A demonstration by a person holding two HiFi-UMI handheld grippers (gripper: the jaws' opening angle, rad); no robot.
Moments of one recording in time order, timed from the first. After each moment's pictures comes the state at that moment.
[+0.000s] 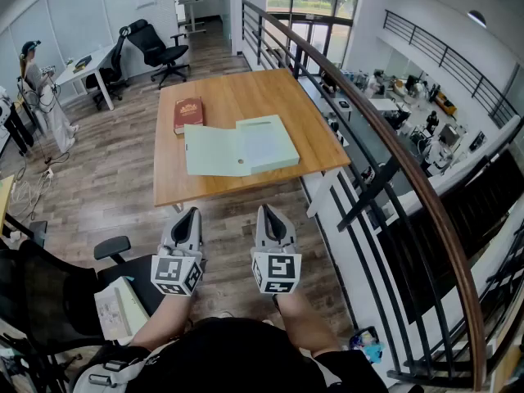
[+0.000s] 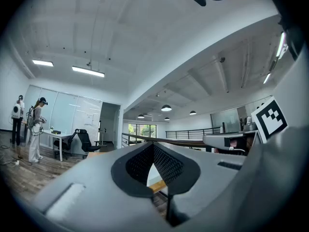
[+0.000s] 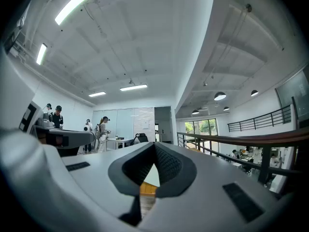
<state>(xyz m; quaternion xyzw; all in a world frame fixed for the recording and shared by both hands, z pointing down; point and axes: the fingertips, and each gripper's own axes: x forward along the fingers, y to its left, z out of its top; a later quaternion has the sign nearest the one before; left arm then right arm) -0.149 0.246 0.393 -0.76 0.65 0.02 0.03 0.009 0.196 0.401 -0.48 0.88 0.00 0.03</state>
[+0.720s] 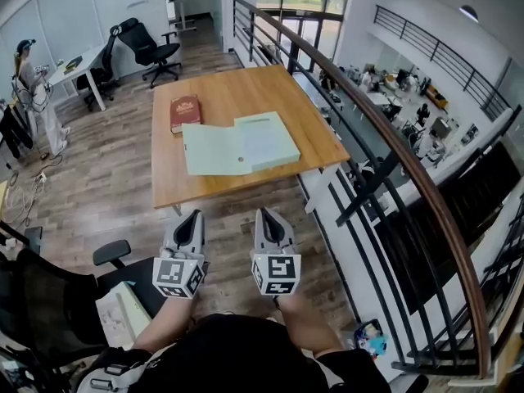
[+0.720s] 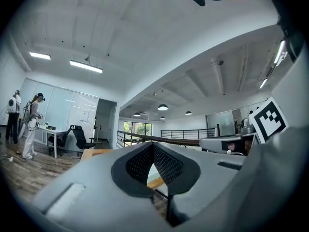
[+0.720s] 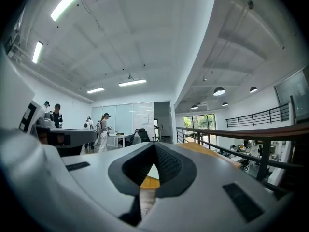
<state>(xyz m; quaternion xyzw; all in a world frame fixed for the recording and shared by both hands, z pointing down) -0.169 0.246 0.410 -0.78 0.63 0.02 0.01 -0.021 0.204 0.422 -0.49 0.87 -0.01 0.01</state>
